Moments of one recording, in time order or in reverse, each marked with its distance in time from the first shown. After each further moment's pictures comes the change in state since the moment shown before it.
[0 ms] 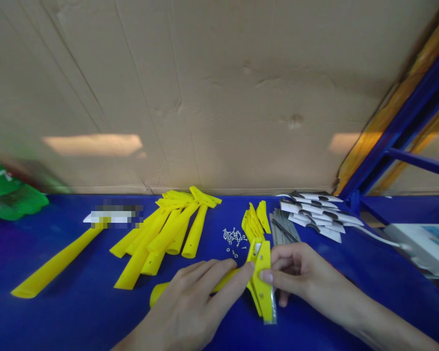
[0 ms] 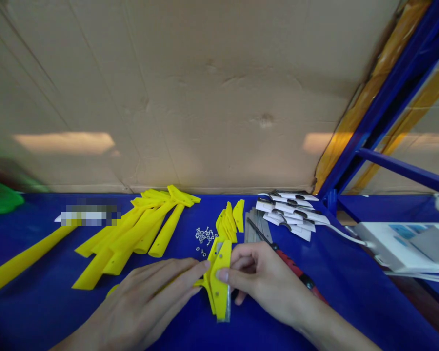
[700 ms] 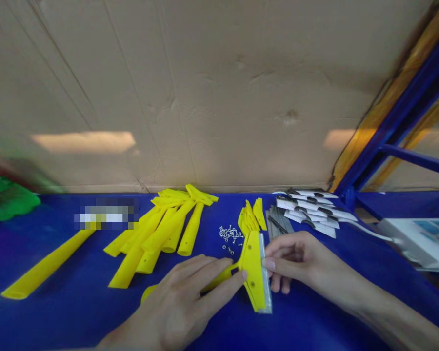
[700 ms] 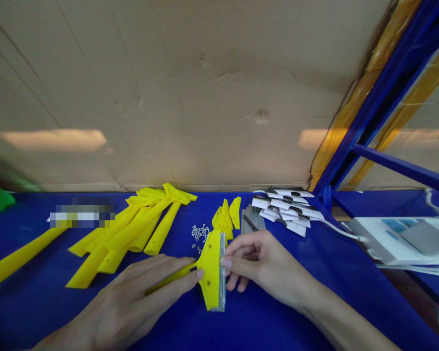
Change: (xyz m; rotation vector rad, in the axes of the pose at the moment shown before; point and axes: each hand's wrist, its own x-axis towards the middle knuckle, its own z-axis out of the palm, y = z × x) left_hand -0.011 -0.009 0.012 -0.081 0.085 0.065; right_hand 0.001 -0.006 -0.012 0.021 0.009 0.002
